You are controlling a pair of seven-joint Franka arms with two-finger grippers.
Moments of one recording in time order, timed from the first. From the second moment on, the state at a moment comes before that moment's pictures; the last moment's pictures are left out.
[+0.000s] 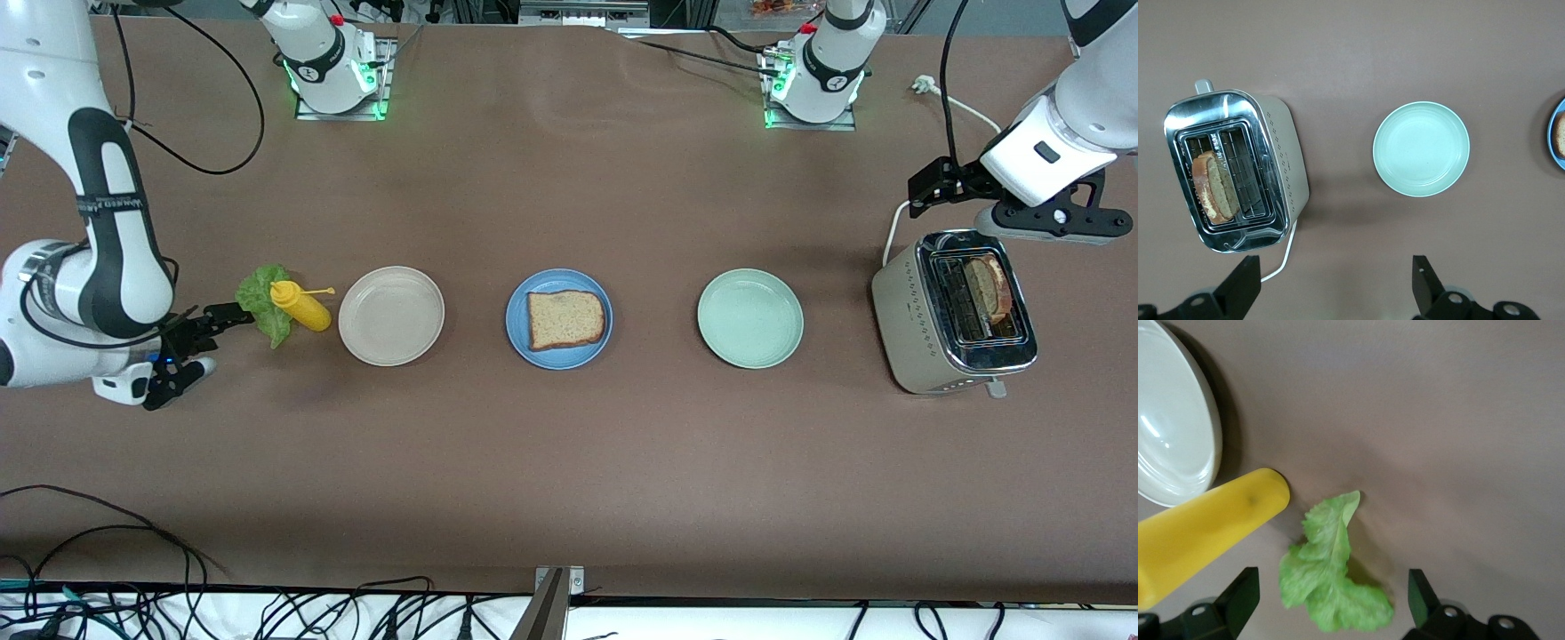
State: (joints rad) left arm -0.07 -0.05 -0.03 -1.72 0.02 1.58 -0.01; right arm -0.12 0.66 -0.04 -1.54 0.15 1.79 -0.77
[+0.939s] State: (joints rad) left arm -0.07 -0.05 -0.02 -1.72 0.04 1.59 0.00; right arm -0.15 0.76 -0.04 -1.60 0.20 1.81 -0.83
